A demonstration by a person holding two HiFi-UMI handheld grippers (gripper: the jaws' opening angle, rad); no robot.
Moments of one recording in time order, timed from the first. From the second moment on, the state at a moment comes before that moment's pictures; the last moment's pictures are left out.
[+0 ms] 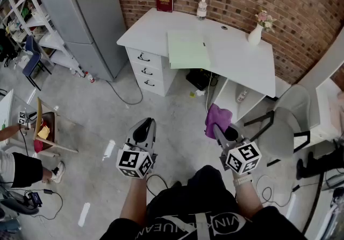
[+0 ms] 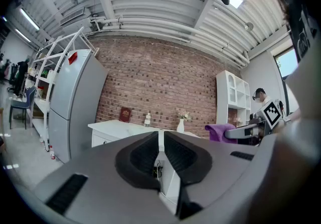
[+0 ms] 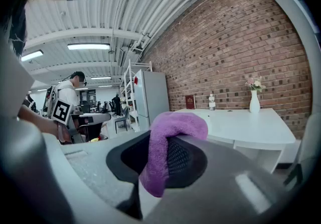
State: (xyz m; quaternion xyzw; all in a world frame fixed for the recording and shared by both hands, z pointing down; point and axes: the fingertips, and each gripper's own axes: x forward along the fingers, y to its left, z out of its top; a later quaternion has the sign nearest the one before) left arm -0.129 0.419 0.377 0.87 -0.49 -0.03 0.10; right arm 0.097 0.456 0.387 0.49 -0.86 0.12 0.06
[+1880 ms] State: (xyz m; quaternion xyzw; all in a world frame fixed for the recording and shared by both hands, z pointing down) left arm -0.091 0.077 0.423 0.85 -0.51 0.02 0.14; right arm 0.129 0.096 0.422 0.43 -0.89 0.15 0.10
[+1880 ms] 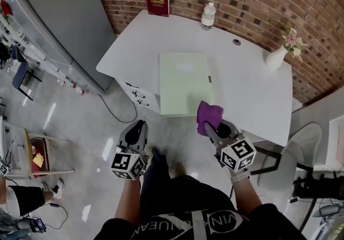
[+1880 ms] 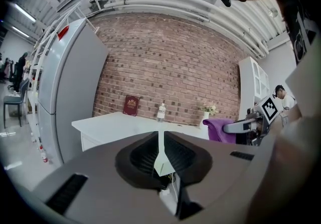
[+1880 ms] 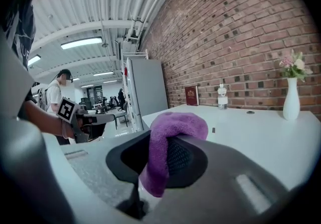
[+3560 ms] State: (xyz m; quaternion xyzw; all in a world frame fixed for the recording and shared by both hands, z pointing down) left arm -0.124 -0.199 0.475 0.89 -0.40 0.04 0.21; right arm -0.006 -0.238 0.510 0.40 -0.82 0.27 0.29
